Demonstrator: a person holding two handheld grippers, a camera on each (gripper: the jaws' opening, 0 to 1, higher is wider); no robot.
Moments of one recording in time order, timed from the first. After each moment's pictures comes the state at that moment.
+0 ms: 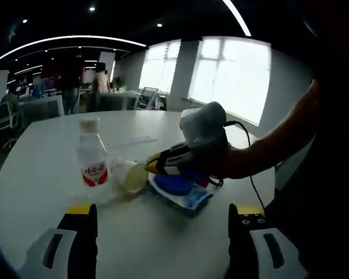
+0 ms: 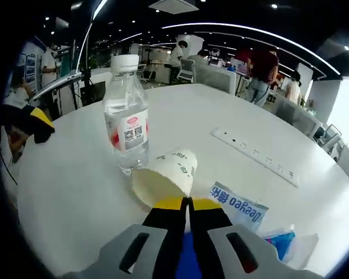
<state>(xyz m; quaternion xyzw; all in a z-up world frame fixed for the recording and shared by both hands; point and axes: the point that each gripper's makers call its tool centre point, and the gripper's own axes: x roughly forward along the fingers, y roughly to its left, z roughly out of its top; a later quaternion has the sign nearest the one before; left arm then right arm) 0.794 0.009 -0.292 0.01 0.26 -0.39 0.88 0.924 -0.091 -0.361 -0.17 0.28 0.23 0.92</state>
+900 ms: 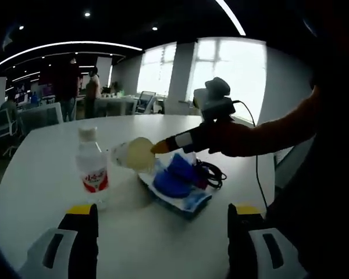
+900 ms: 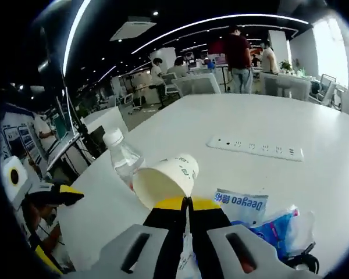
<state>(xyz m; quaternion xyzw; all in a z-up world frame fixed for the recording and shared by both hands) 0.790 0.008 -0.281 0.03 0.23 -0.40 0.89 0.914 -0.097 -0.300 0.07 0.32 0.23 0.92</state>
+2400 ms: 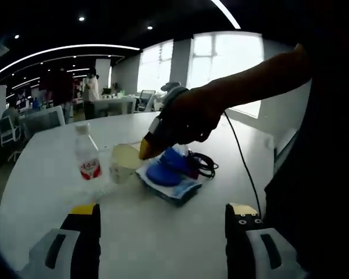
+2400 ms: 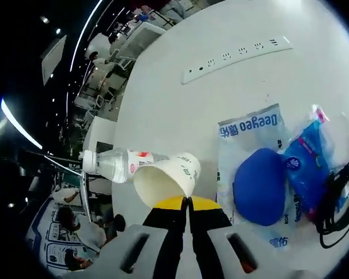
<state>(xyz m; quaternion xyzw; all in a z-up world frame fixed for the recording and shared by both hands) 0.746 0.011 -0.283 0.05 0.23 -0.38 0.89 0.888 -0.081 -0.338 0.29 0.56 0.14 0.76</state>
